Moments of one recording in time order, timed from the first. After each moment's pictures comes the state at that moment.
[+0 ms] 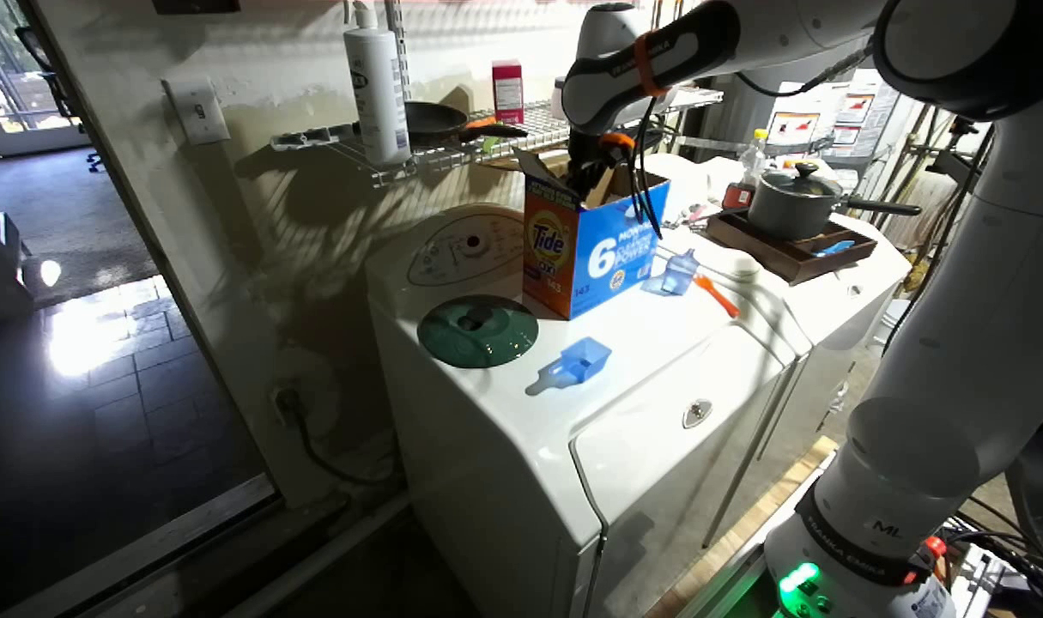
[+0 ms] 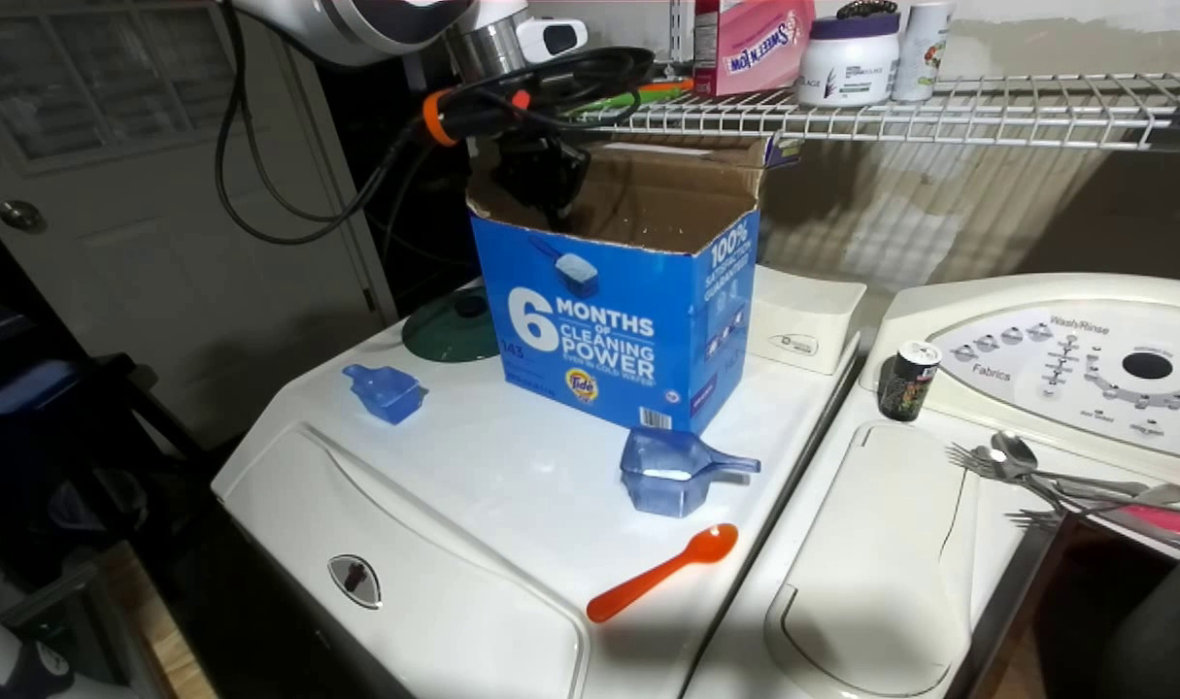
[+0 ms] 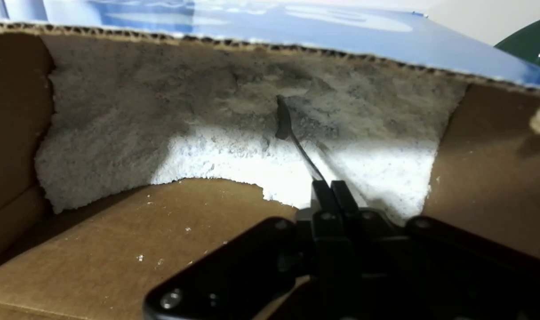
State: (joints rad) arm -0.07 0.09 -0.06 -1.91 -0.14 2.24 -0.18
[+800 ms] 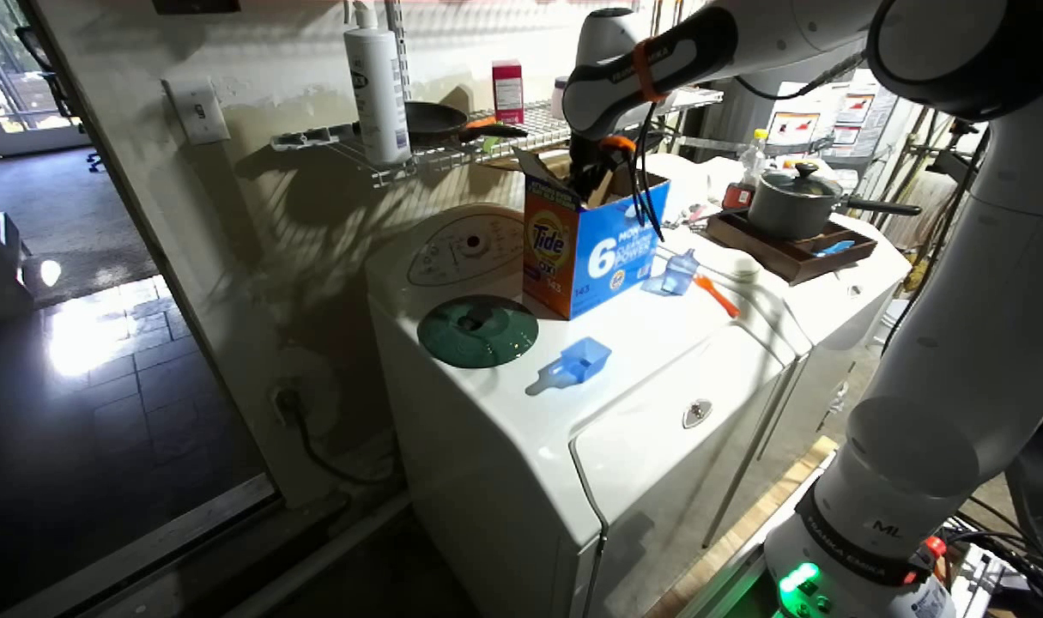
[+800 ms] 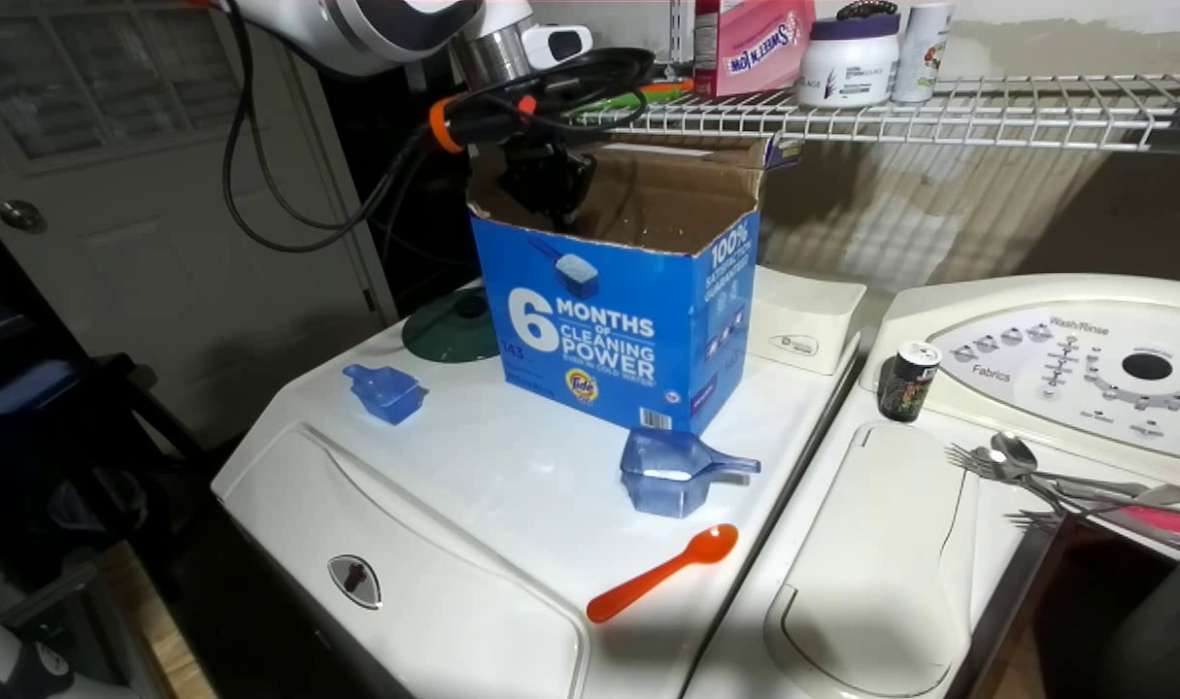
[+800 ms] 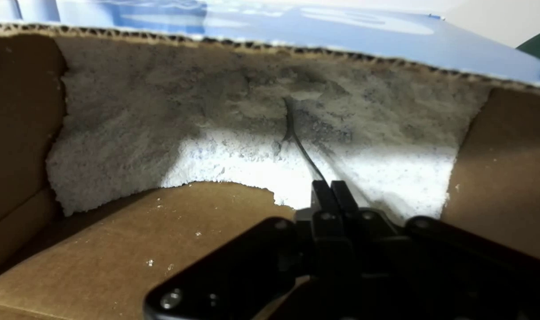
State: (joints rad) arm -0.07 0.11 -0.06 -1.91 -0.18 2.25 -0.17
